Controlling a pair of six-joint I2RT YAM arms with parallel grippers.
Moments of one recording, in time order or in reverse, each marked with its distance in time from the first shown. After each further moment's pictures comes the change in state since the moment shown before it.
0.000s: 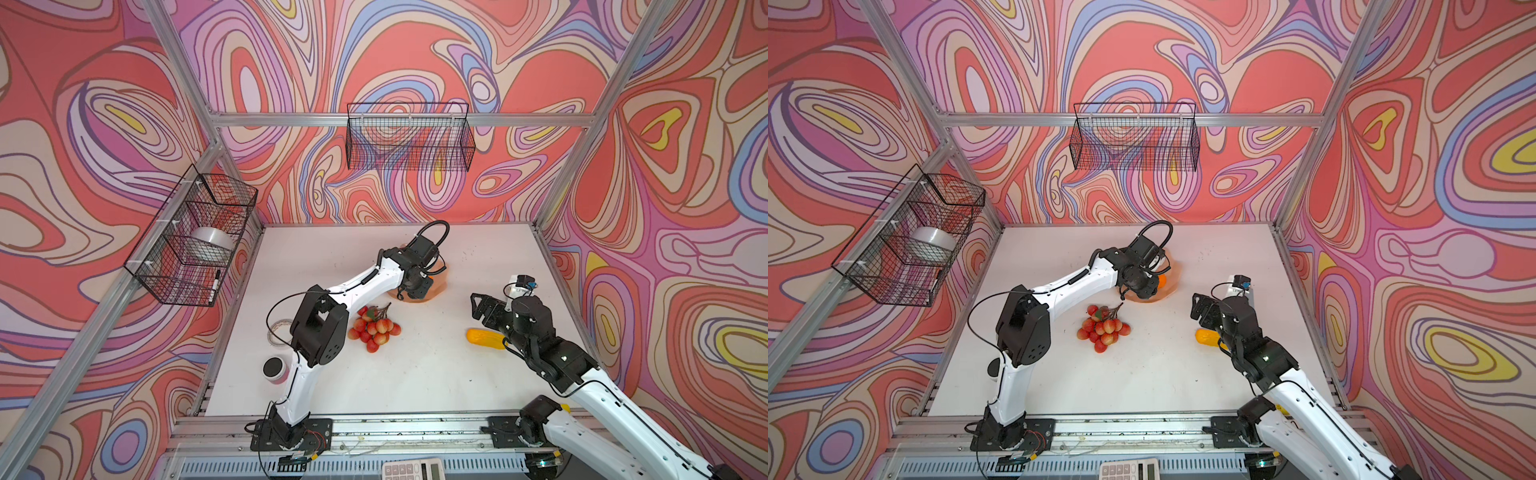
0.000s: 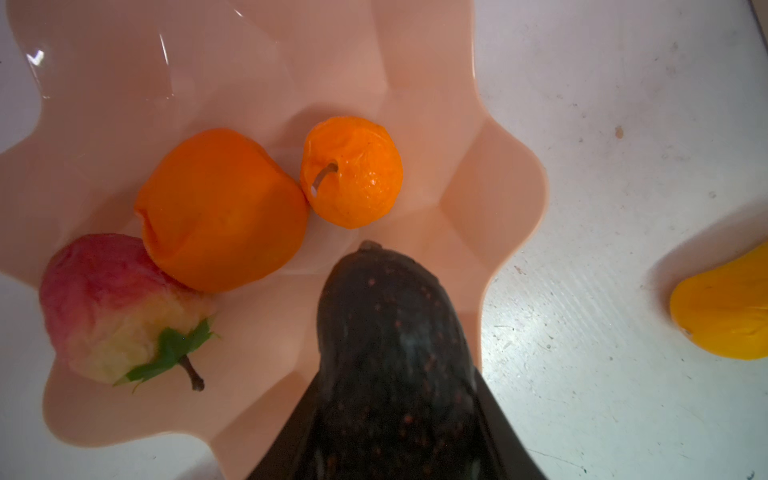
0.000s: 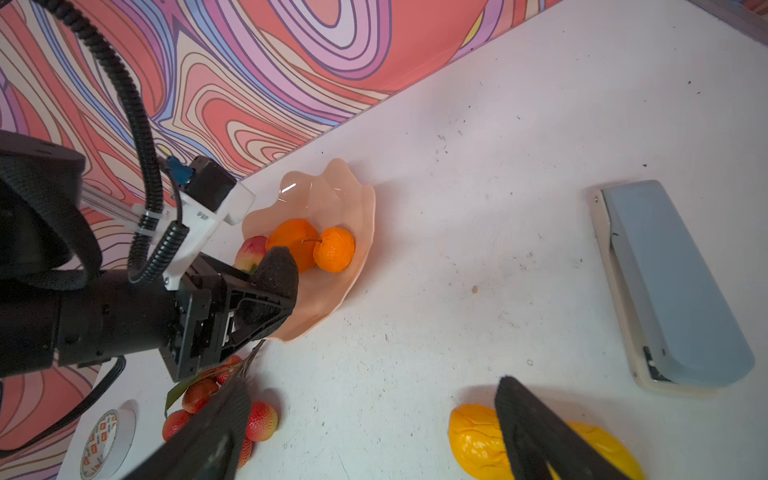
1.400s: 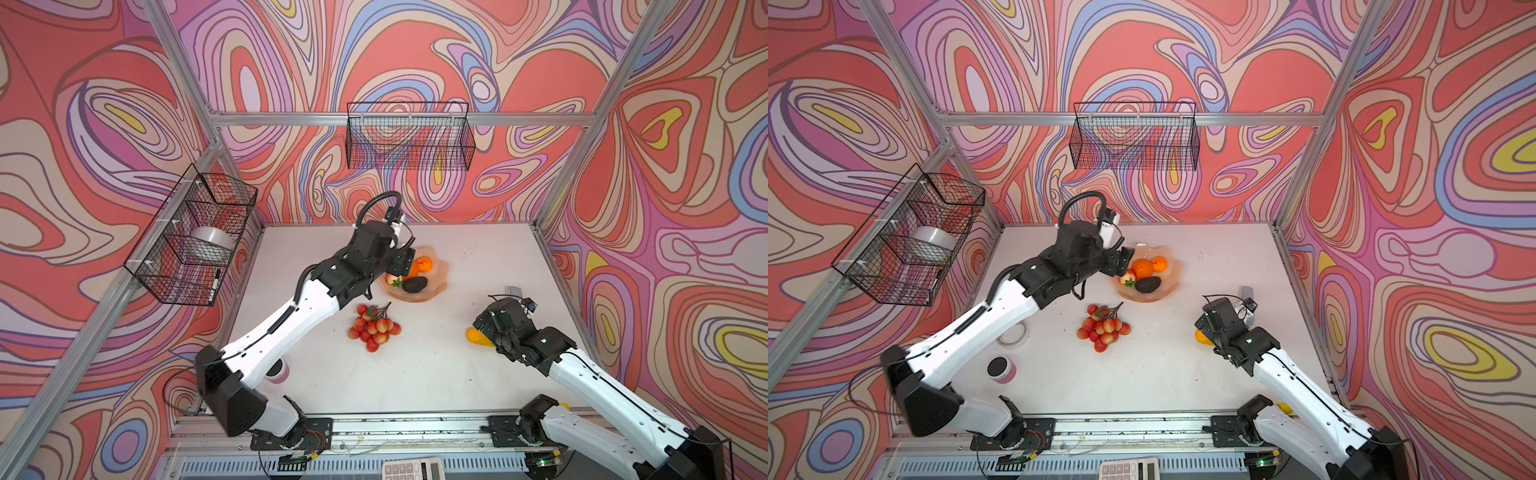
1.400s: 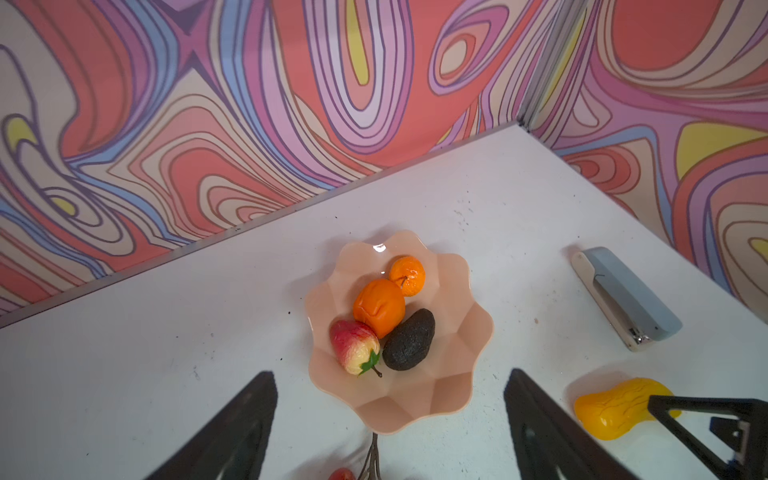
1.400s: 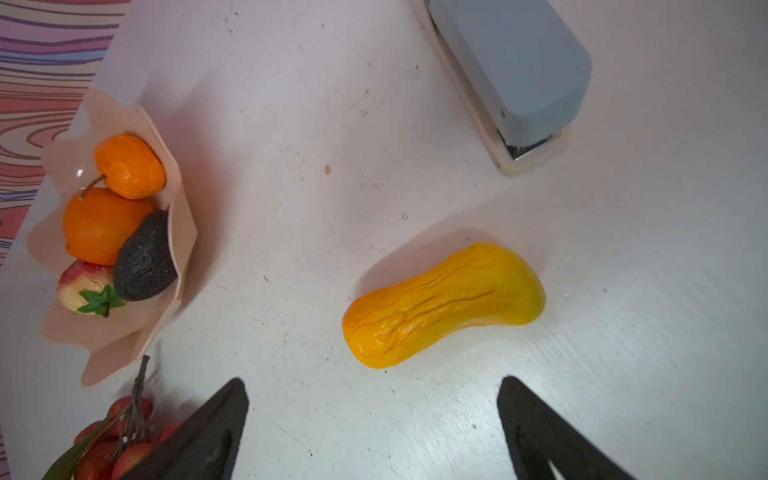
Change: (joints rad) left arm 0.021 -0.761 -0.479 0.394 -0.209 -0.045; right arm 0.000 0.193 -0.007 -0.317 0.032 0.512
